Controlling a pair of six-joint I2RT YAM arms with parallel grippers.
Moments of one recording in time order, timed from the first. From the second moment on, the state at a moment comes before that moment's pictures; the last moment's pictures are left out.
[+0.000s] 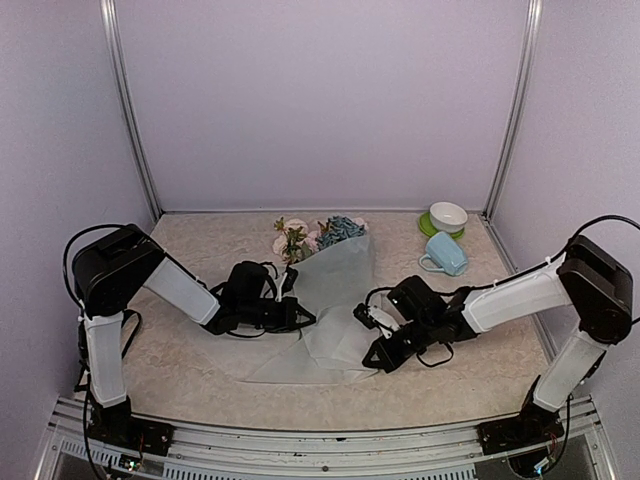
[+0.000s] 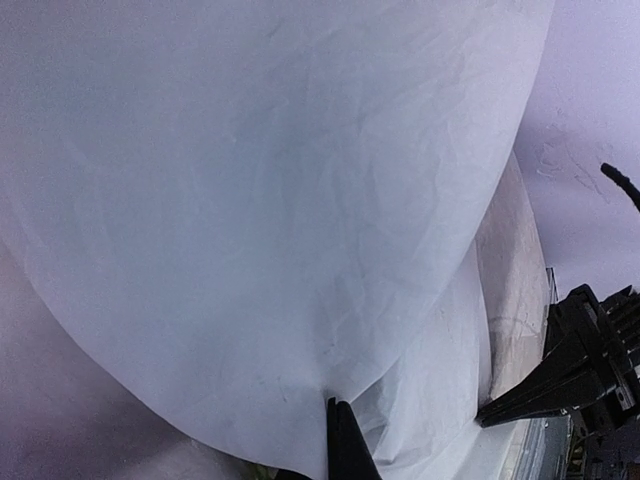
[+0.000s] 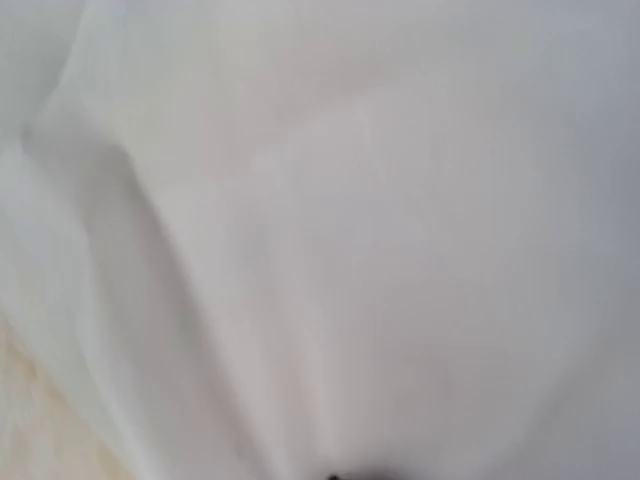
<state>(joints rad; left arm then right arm) -0.71 2.03 0.85 0.59 0.46 -0.69 0.86 1.67 0.73 -0.04 -0.36 0.24</state>
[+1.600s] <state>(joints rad) -0.71 2.02 0.87 0.54 0.43 -0.64 1.00 1.74 1.14 -0.12 -0.28 0.17</state>
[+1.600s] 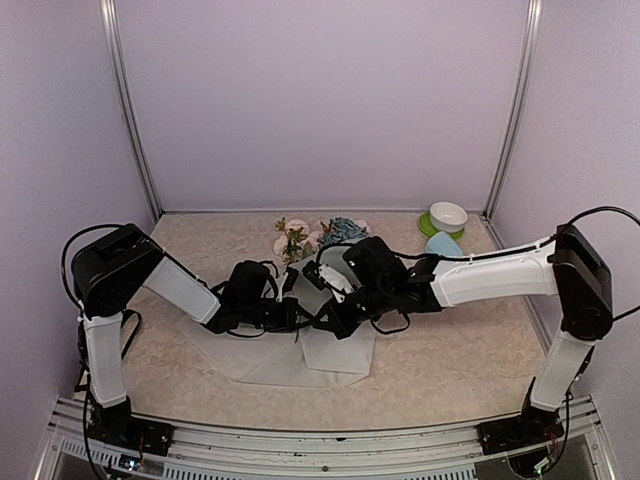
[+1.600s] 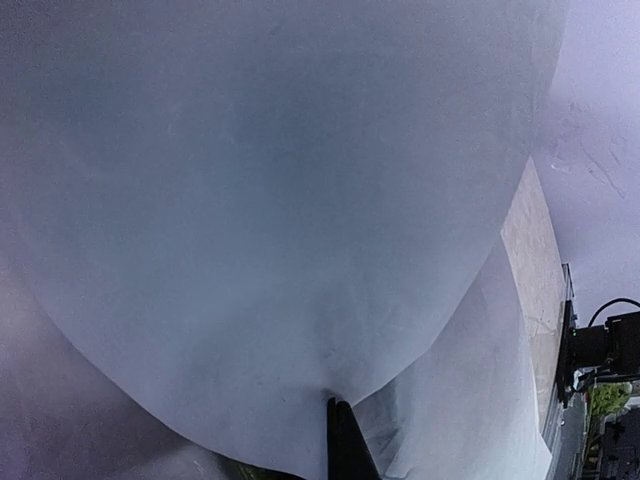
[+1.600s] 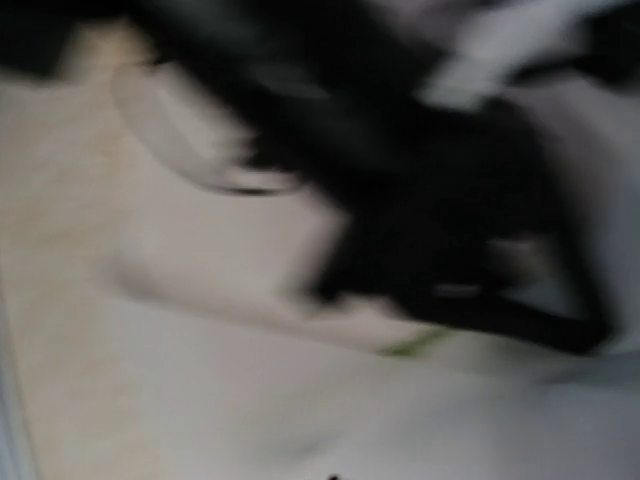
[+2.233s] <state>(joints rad) -0.77 1.55 0.80 0.35 0.09 -0.66 0.93 1.96 1.07 0.02 -0.34 0.26</state>
